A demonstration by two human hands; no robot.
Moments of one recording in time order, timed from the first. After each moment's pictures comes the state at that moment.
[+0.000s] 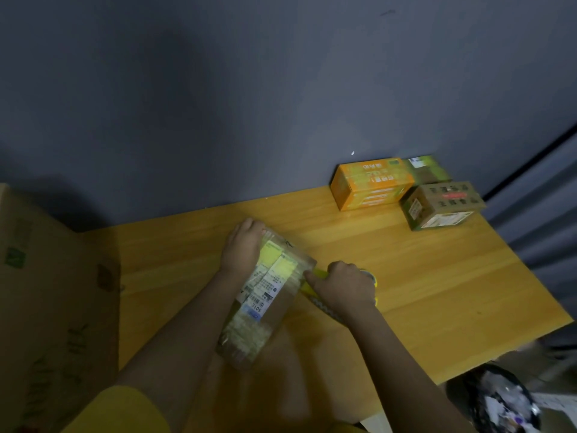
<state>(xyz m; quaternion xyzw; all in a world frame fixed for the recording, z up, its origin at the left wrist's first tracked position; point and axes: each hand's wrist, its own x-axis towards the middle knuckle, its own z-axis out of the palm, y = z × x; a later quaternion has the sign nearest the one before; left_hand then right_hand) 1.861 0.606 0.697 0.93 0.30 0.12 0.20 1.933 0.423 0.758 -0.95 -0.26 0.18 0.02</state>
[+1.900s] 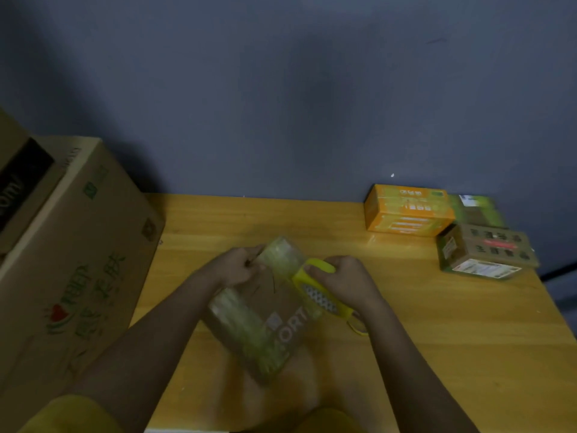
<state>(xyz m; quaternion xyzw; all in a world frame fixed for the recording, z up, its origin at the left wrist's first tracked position) 1.808 0.553 0.733 0.83 0.40 -0.11 0.37 1.994 0.392 0.766 -0.83 -0.43 0.29 0.22</state>
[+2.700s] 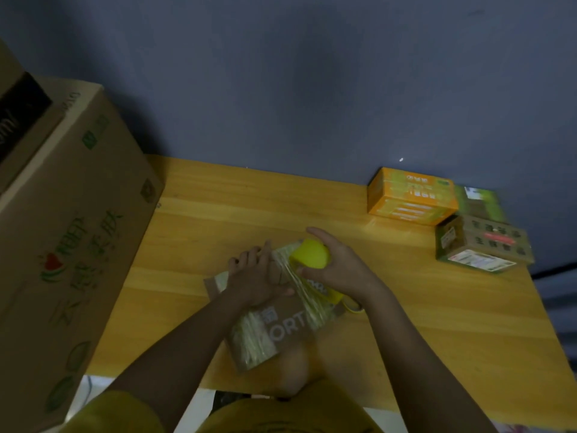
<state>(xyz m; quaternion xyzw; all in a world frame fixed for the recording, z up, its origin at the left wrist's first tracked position) 1.816 0.470 0.674 0.84 0.46 -0.16 0.23 1.983 0.381 0.769 -0.74 -0.49 0.39 0.23</state>
